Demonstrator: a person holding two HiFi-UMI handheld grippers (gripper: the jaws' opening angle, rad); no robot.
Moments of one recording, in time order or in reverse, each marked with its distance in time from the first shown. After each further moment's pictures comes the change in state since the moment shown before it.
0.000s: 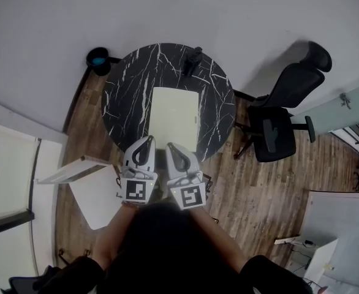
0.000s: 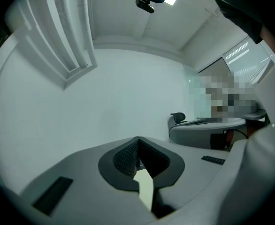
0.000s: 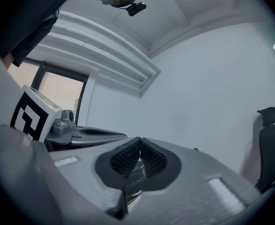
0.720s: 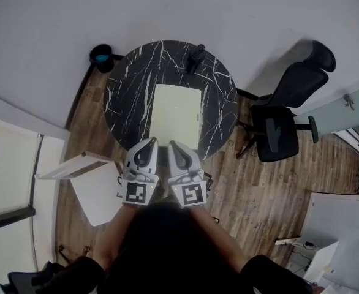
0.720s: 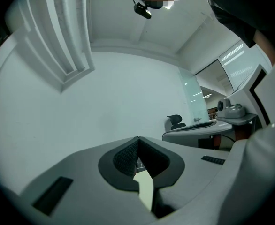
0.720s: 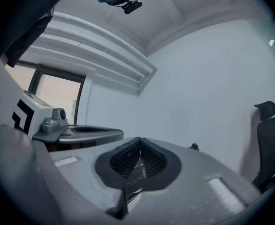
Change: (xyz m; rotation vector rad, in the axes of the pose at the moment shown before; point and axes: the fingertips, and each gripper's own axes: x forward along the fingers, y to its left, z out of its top) left arm -0.010 -0.017 0.004 0.009 -0.038 -0.031; right arm -0.006 -0.005 -0.010 0.042 0.021 -0.013
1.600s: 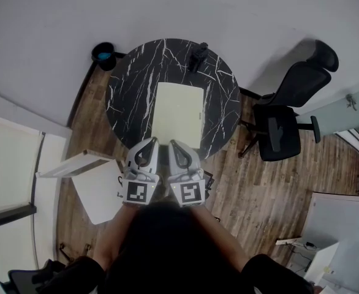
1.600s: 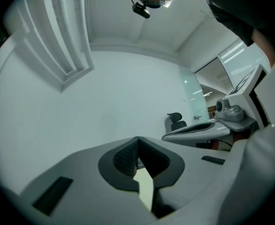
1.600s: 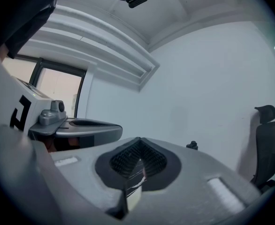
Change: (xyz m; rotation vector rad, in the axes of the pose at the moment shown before) left arm -0.004 0.002 -0.011 0.009 0.029 0.004; right arm 0.004 0.003 -0.016 -0.021 0.055 -0.011
